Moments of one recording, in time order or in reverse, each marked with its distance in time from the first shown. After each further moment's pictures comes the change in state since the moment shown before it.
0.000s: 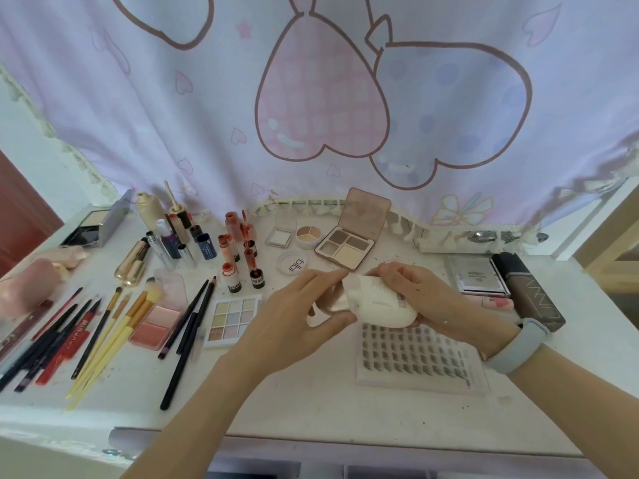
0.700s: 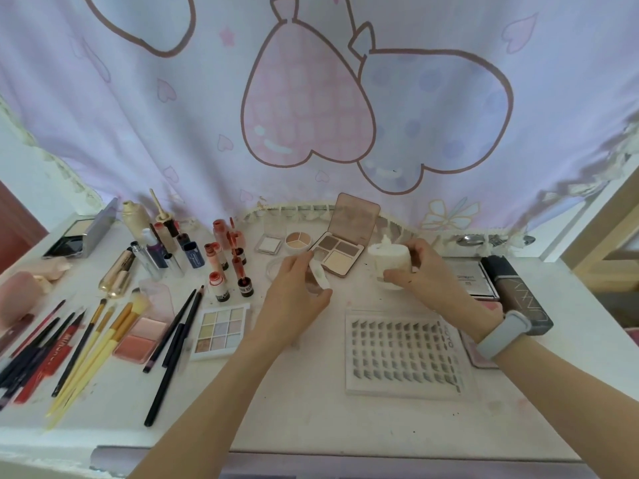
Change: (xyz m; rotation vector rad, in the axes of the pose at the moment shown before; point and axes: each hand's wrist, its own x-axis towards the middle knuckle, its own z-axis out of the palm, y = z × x) left_hand 0.041 -0.026 0.033 -0.035 0.083 -0.396; right_hand 0.031 0.023 -0.036 -0.200 0.411 -0.151
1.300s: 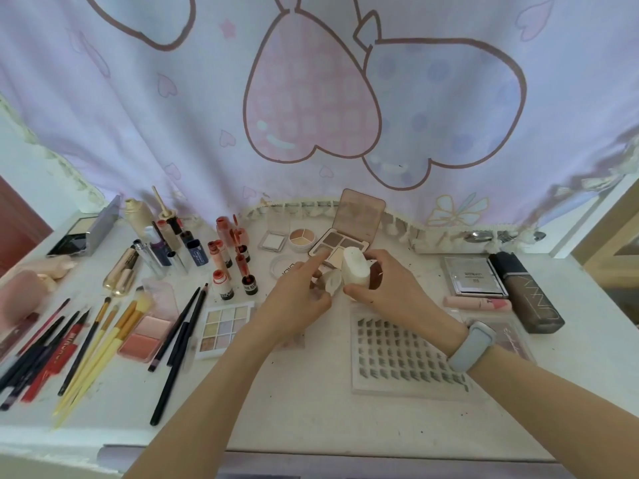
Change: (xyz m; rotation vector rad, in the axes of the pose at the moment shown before) left_hand 0.007 -0.007 -0.007 0.061 -0.205 0.035; right_hand -0.010 -0.011 0.048 -0.224 -0.084 -0.086
